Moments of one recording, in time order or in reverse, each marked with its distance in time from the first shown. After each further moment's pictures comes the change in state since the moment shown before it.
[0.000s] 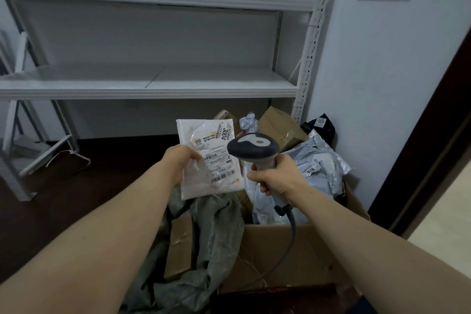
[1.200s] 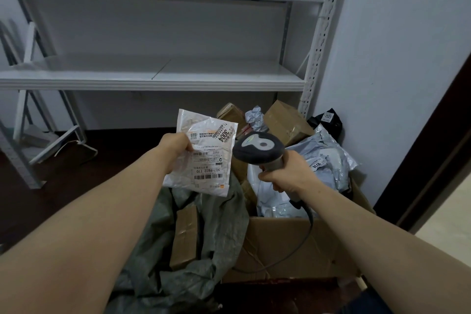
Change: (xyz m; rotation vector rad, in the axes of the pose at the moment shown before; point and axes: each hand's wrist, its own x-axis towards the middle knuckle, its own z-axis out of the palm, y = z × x) left_hand 0.011 0.006 -0.022 0.263 0.160 0.077; right_hand 0.003 0.011 -0.006 -0.244 -0.017 -0.113
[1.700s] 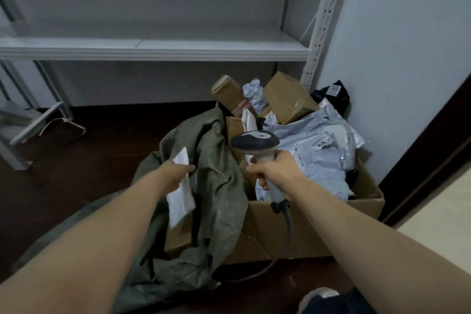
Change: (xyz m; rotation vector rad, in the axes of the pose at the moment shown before) left_hand 0.038 -0.099 0.030 0.178 -0.180 -0.257; right_hand 0.030 0.040 0.047 0.314 -0.013 0.327
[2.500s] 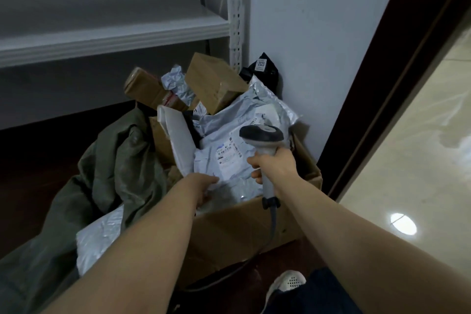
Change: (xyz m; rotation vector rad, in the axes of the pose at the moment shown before) left_hand 0.022 0.049 0.238 0.045 -0.258 -0.184; right_hand 0.048 0.075 -0.132 0.259 0.369 0.152
